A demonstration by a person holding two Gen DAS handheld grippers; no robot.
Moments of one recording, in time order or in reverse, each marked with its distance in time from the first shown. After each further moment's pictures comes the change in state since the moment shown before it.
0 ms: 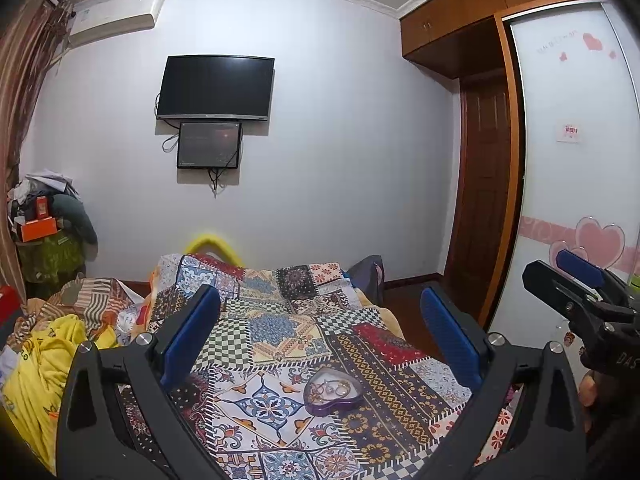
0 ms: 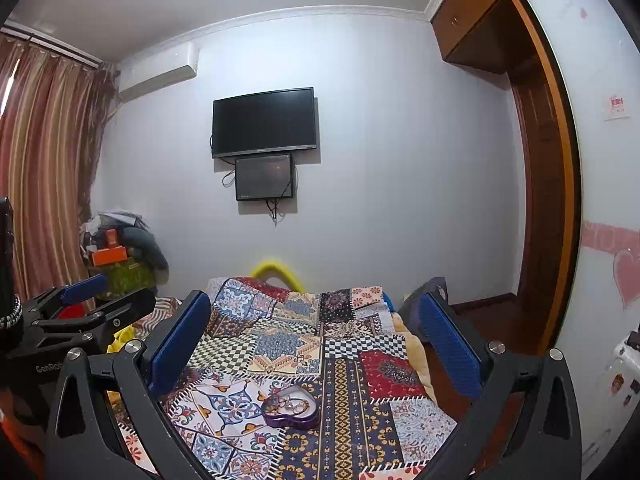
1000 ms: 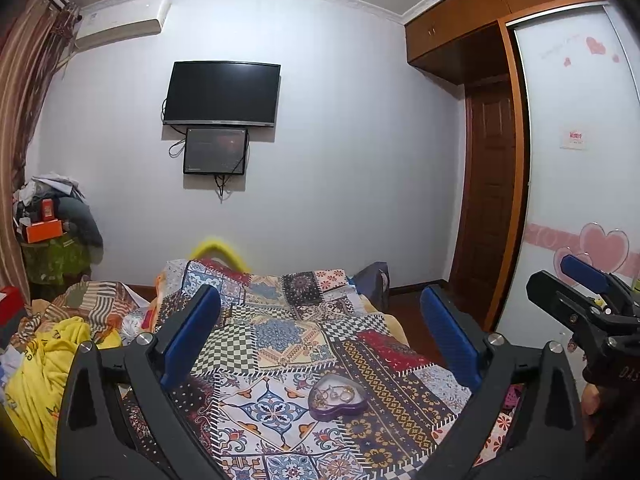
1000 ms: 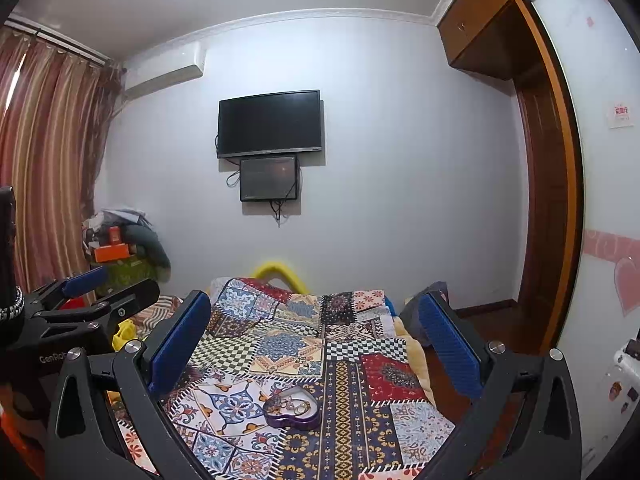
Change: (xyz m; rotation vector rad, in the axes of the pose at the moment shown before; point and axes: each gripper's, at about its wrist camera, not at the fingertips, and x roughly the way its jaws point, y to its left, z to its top) left arm -0.007 -0.003 0.004 -0.001 -0.026 0.026; right arm -0.002 0.007 0.000 -0.023 -0.009 0.008
